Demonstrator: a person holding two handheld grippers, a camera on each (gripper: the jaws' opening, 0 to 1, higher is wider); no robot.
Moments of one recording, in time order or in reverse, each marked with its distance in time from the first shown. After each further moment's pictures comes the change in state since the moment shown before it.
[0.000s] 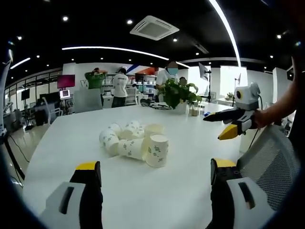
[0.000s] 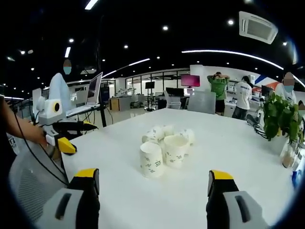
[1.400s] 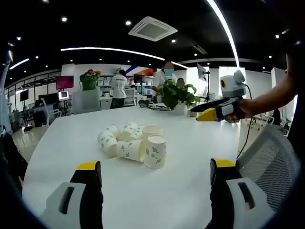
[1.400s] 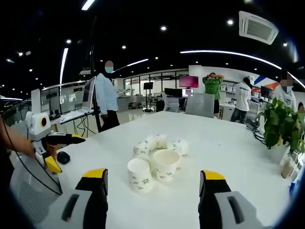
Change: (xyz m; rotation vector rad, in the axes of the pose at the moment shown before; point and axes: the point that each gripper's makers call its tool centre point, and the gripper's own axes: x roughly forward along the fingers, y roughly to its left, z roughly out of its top) left arm 0.003 -0.003 0.002 0.005 -0.006 -0.014; right arm 0.025 -0.035 0.040 0.005 -0.004 -0.011
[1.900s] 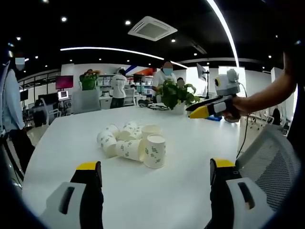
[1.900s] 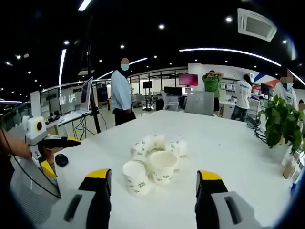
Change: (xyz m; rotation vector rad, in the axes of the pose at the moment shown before) left arm 0.000 -0.004 0.001 0.000 0.001 -0.004; right arm 0.014 -0.013 0.004 0.021 0.015 0.005
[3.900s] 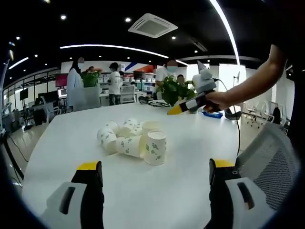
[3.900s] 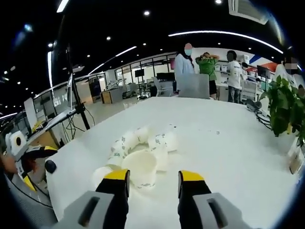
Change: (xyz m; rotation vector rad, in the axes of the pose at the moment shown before) left arm 0.000 0.004 -0.009 -0.001 0.027 0.006; right arm 0.063 -0.054 -0.011 0.103 0.123 -0.021
